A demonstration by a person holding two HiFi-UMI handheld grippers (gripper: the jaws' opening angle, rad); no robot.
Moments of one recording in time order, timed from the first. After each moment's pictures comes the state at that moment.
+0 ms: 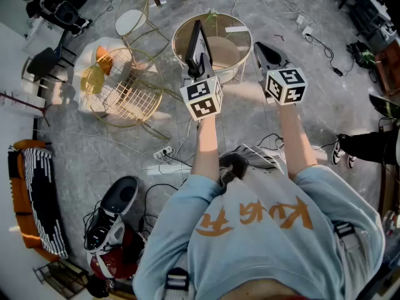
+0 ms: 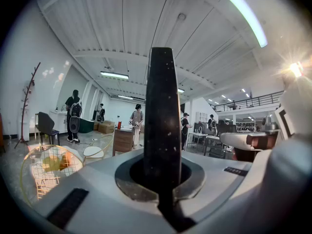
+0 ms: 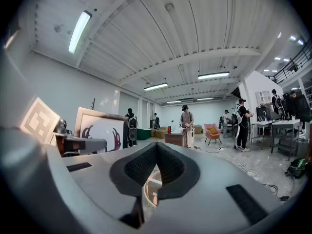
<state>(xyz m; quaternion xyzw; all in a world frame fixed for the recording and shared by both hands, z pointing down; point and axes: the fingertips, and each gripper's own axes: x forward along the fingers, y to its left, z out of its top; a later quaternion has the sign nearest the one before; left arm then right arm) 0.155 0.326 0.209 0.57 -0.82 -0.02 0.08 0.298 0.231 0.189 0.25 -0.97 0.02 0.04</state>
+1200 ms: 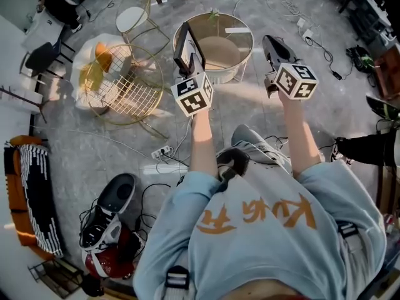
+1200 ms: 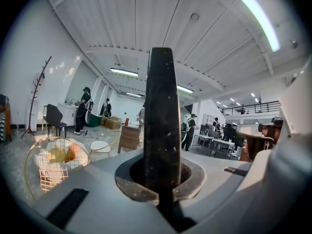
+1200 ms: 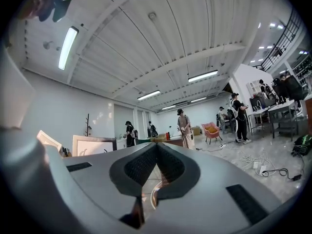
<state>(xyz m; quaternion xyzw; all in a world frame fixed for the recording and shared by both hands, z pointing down) 0.110 0.345 0.233 0.54 -0.83 -0.04 0.12 0.299 0.217 0.169 0.26 -0.96 0.09 -0.03</state>
